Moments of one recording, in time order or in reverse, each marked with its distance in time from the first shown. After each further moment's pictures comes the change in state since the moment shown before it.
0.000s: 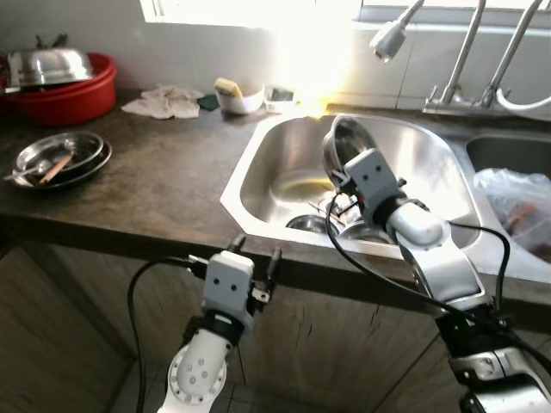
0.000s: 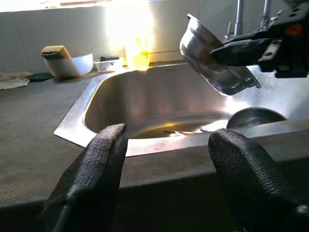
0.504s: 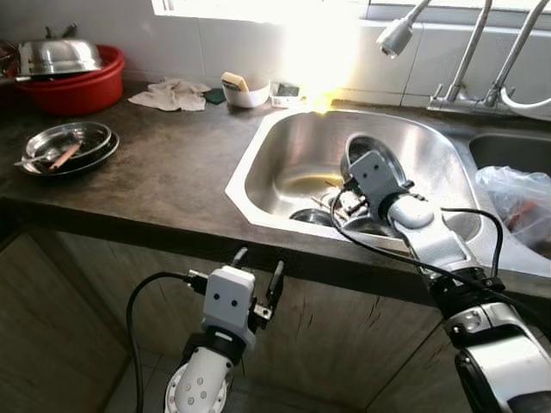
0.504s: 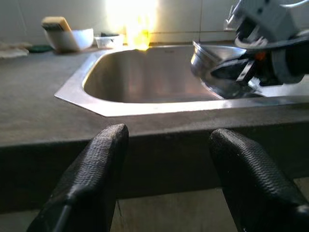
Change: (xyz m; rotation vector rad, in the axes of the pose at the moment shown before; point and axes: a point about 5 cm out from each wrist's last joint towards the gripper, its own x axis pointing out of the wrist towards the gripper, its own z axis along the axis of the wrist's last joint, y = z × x) left arm -0.018 -0.012 0.004 -0.040 0.042 -0.019; right arm 0.018 -0.017 -0.036 -0.070 0.233 -0.040
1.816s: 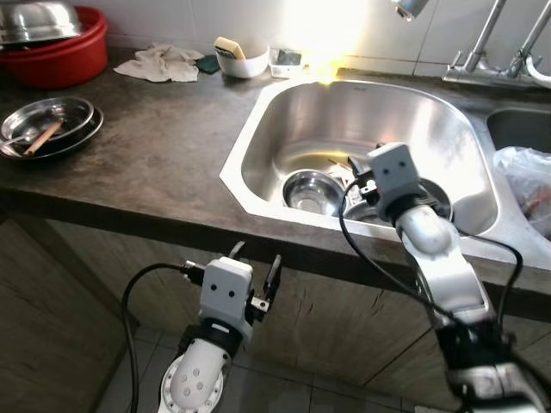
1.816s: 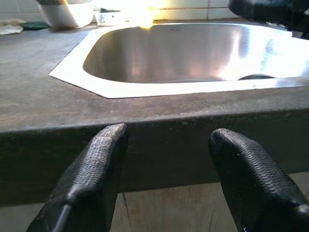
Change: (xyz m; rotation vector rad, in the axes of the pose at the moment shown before) left arm 0.009 0.009 0.006 0.021 -0.008 0.006; right arm -0.064 0.016 0.039 0.215 -0.439 -0.239
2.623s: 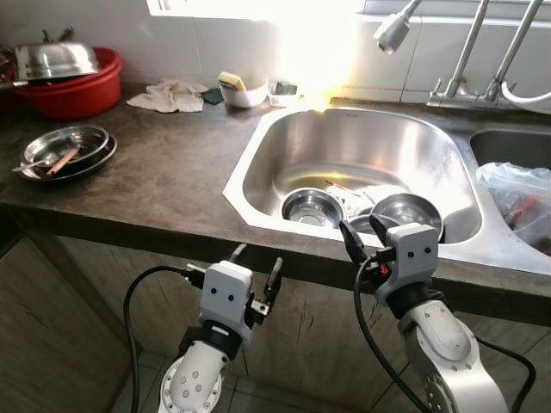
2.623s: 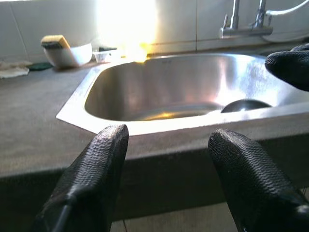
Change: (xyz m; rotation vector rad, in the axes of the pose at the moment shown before) left arm -0.001 0.001 -0.005 -0.001 -0.017 -0.015; right arm -0.084 0.034 -0.021 0.312 0.077 0.067
